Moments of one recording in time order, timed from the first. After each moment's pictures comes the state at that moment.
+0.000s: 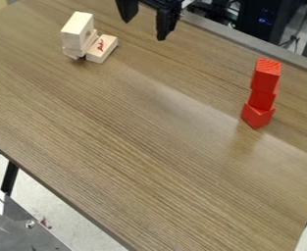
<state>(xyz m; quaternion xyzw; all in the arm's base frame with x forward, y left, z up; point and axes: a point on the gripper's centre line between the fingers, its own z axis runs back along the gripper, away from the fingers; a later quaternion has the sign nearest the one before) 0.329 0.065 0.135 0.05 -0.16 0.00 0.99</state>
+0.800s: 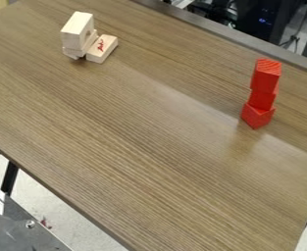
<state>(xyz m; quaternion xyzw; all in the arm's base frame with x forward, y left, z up) 0.388 -0.024 0.176 -0.03 -0.29 -0.07 0.95</state>
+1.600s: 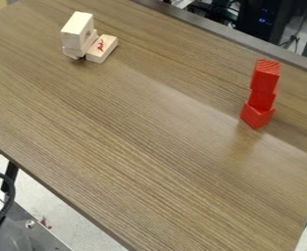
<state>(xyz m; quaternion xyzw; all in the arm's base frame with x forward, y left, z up) 0.399 -0.074 0.182 0.02 -0.27 0.06 0.96</state>
